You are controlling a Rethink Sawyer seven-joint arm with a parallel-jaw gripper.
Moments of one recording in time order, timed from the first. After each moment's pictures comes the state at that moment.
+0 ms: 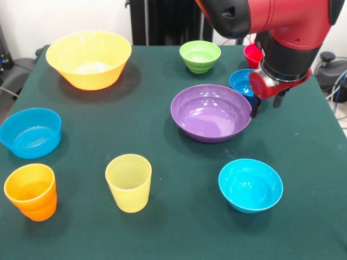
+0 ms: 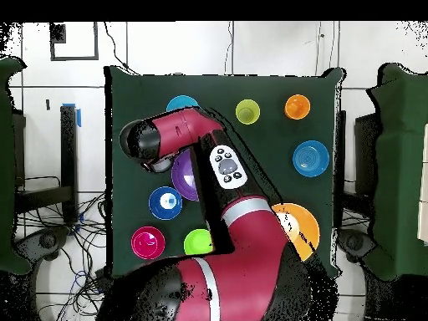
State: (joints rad) arm -0.25 -0.44 0.46 1.35 -0.49 0.96 1.61
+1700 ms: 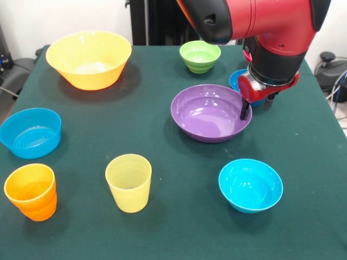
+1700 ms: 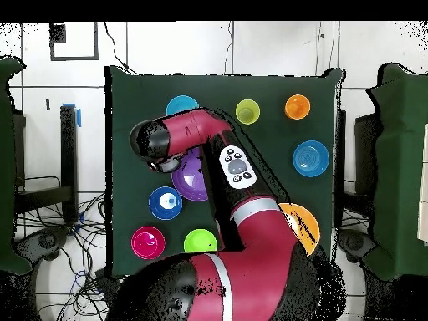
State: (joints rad) arm -0.27 -0.43 0.46 1.35 -0.50 0.96 1.61
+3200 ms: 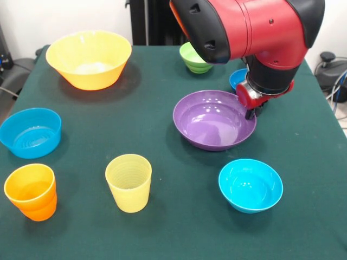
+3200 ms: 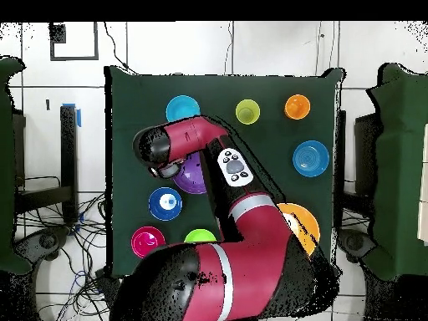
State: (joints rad) arm -0.27 -0.37 0.46 1.35 -0.52 0.96 1.61
